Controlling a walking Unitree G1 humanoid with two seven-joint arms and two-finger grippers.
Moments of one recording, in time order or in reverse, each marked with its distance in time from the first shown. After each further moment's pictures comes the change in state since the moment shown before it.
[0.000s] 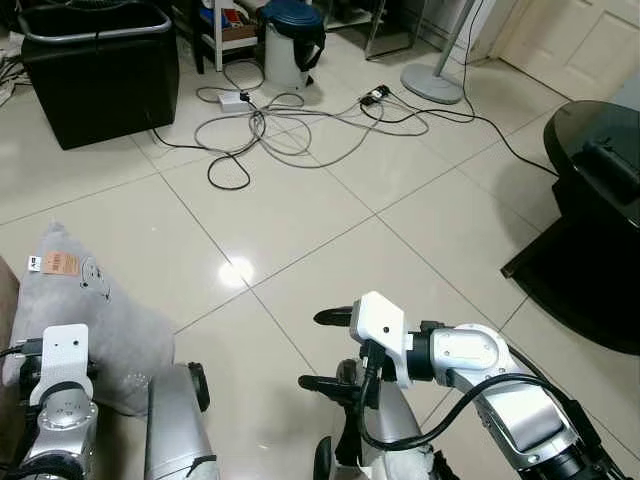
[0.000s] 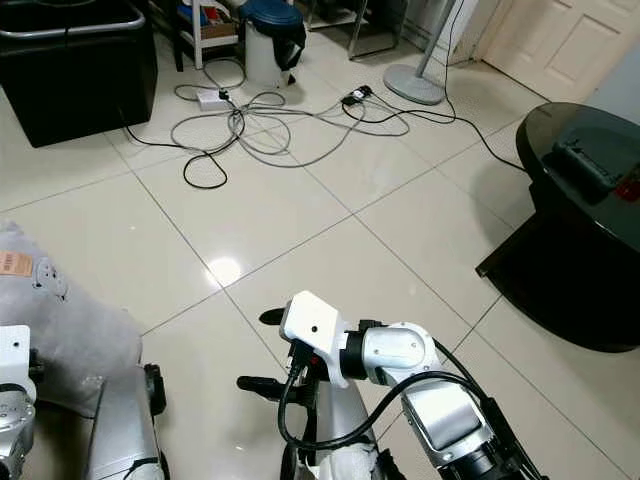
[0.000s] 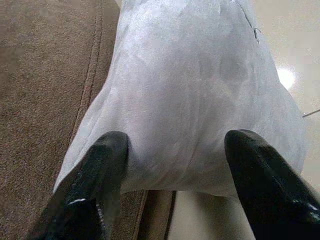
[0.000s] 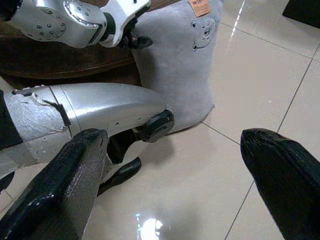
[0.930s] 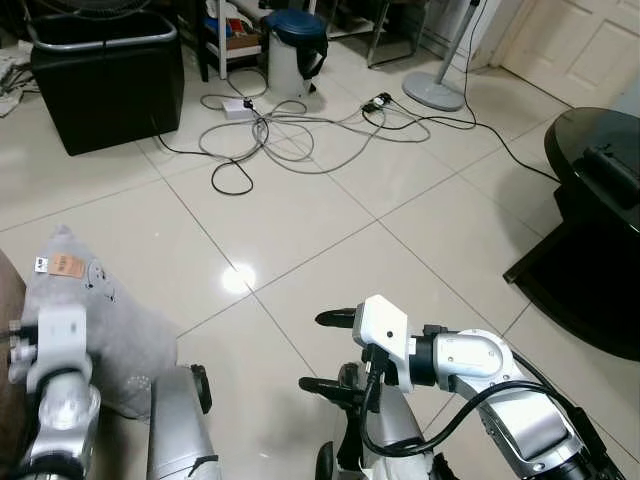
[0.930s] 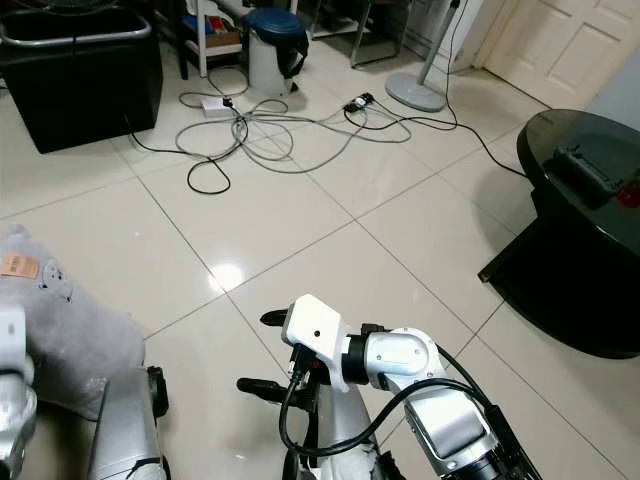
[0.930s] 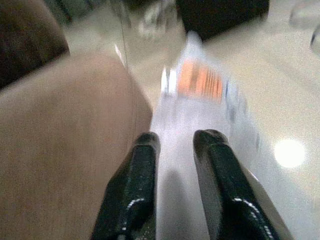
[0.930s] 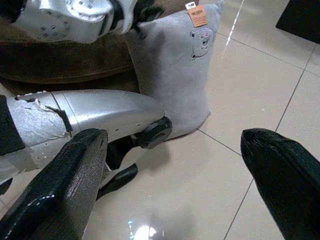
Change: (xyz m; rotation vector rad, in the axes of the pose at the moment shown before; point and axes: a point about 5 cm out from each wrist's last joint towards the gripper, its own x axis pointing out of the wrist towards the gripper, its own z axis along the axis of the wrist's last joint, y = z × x) left arm -0.001 0.002 0.041 -0.061 -0.316 0.067; right arm -0.002 0.004 0.000 -0.009 -0.021 -0.016
